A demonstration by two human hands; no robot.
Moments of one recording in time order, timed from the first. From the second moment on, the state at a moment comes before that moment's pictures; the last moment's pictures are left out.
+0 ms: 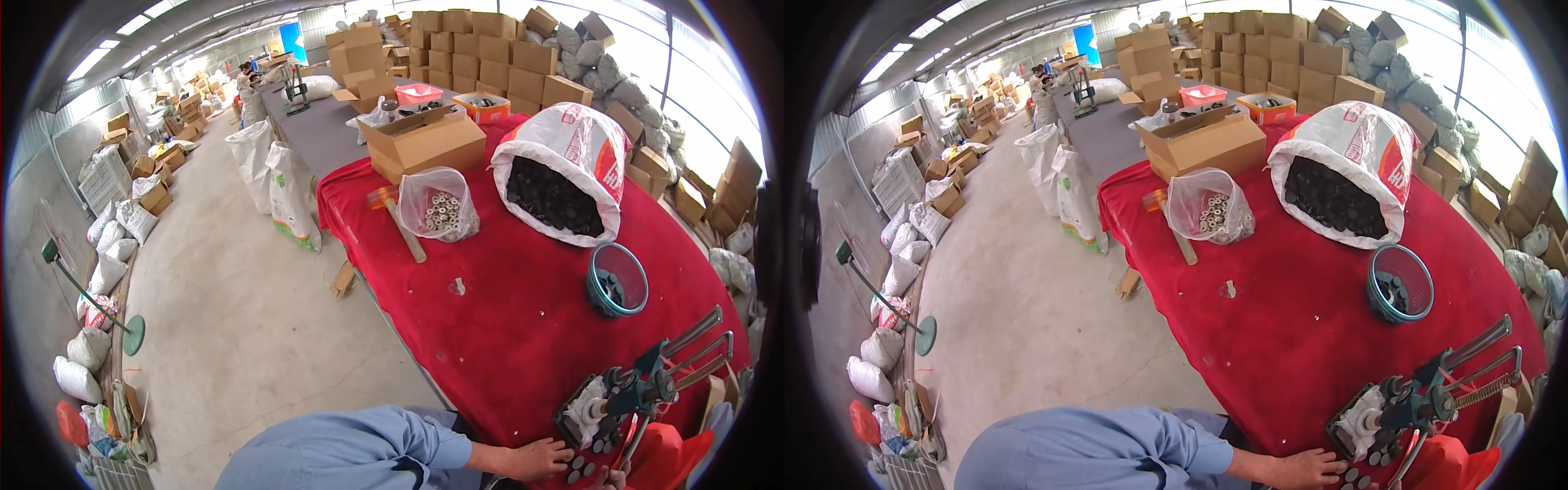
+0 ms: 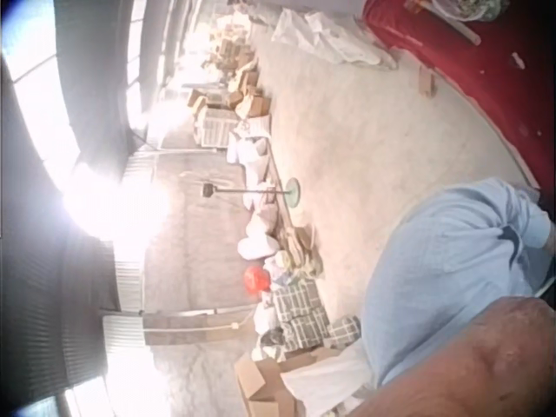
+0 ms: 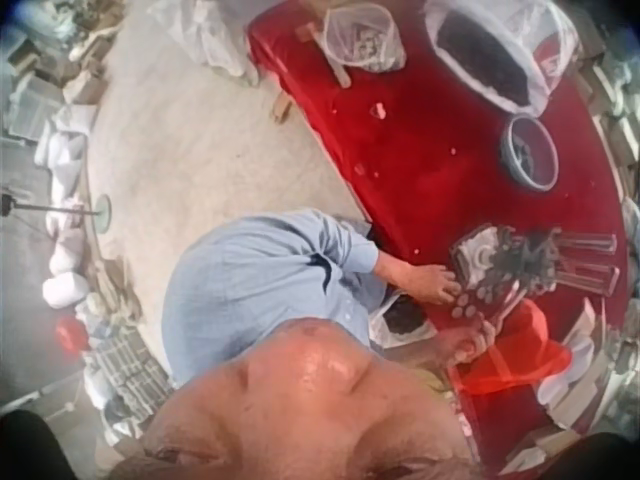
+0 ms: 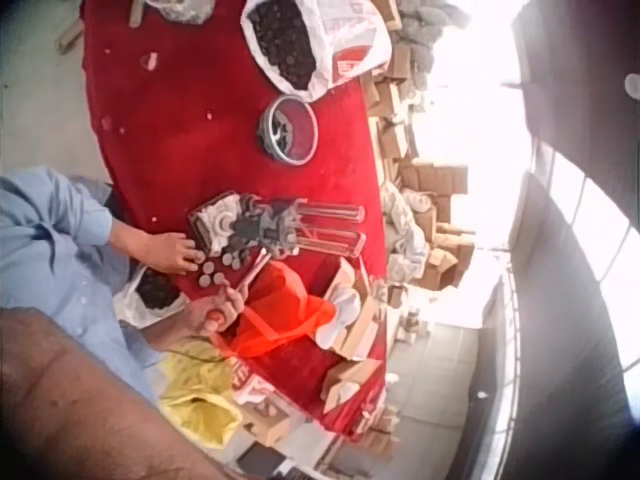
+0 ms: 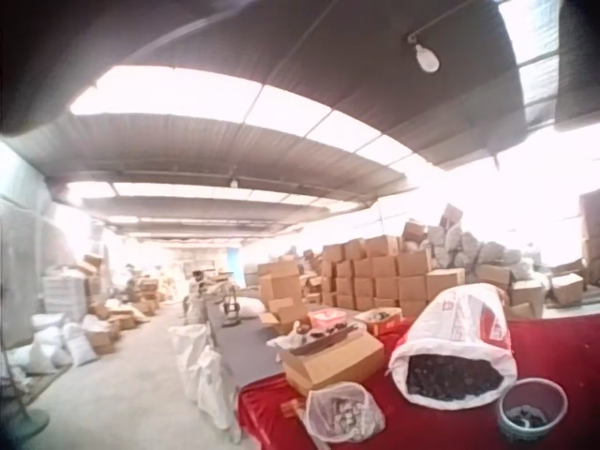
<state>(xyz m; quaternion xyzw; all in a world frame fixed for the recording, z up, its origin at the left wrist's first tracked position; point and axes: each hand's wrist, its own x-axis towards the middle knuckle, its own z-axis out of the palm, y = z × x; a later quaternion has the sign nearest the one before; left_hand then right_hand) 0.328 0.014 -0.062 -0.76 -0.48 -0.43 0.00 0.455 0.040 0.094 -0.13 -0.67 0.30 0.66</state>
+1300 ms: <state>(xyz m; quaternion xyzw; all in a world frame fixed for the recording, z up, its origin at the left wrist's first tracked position) 0.315 0.028 -0.047 -0.79 -0.56 -0.26 0.02 0.459 0.032 0.082 -0.18 -0.64 0.29 0.69</state>
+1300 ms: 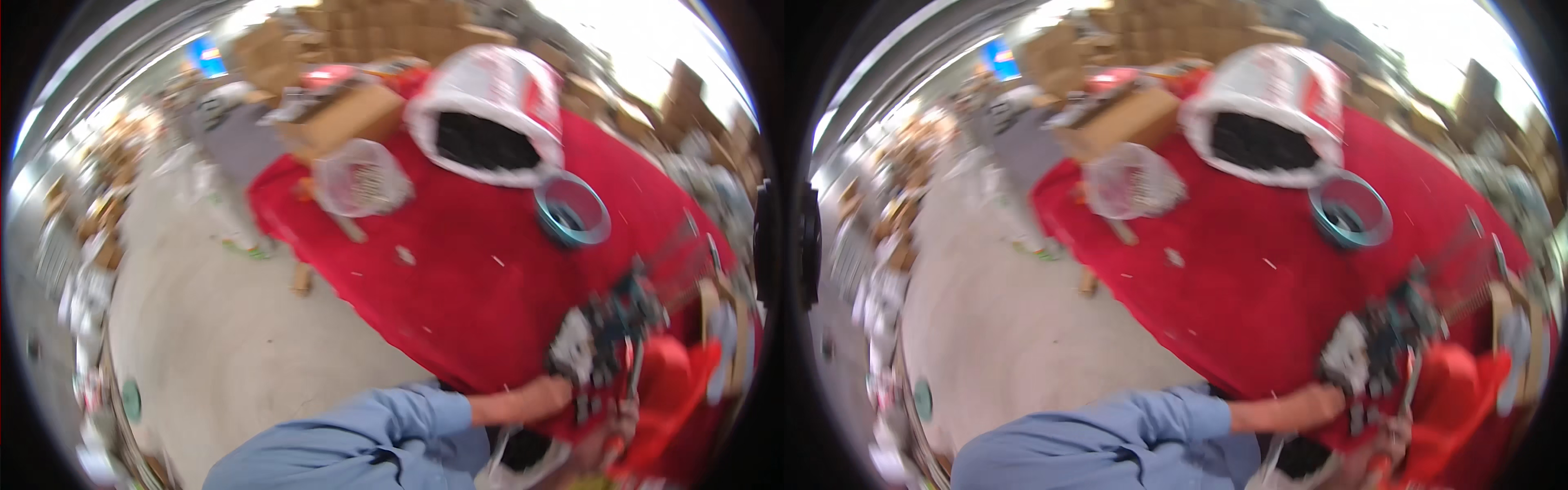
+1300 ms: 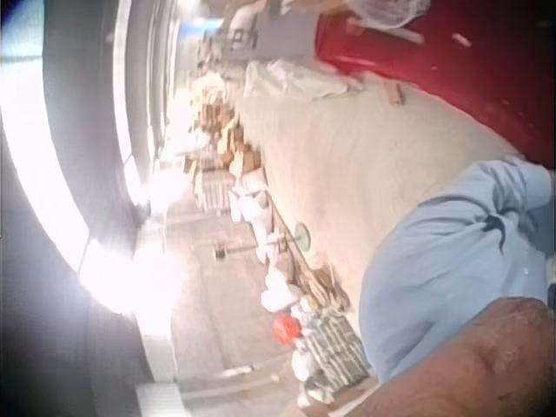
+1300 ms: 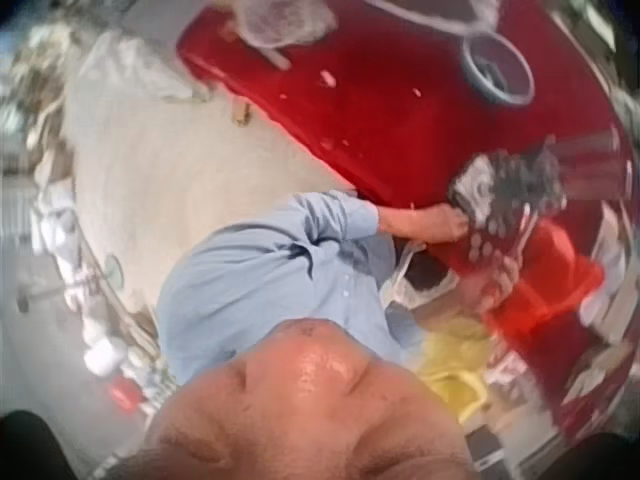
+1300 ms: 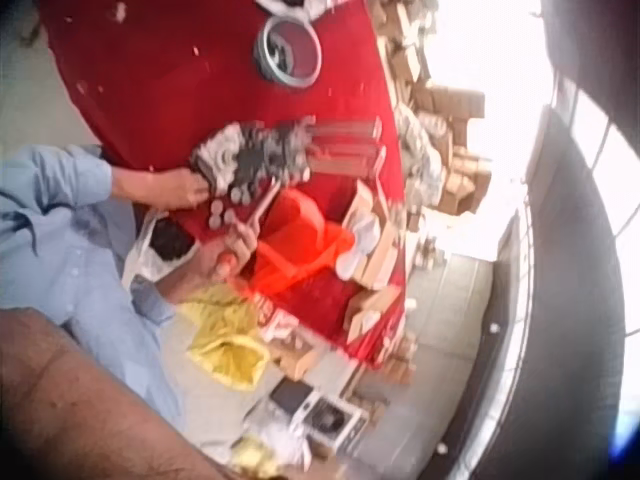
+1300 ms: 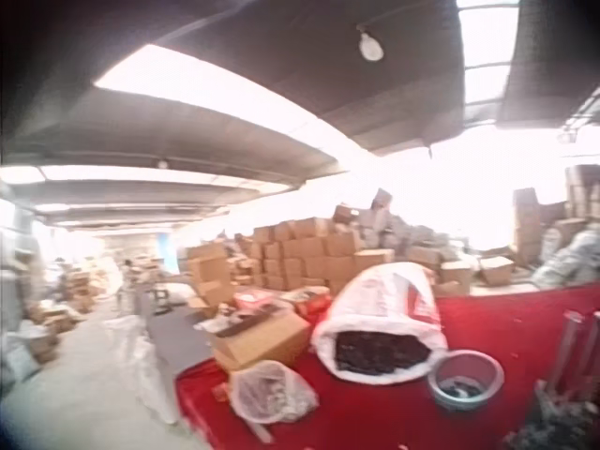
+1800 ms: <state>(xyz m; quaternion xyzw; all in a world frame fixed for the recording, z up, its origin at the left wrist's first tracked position) 0.274 0.016 -0.003 -0.75 -0.49 -0.43 -0.15 0.473 0.033 0.077 -0.22 -0.66 0.35 0.63</state>
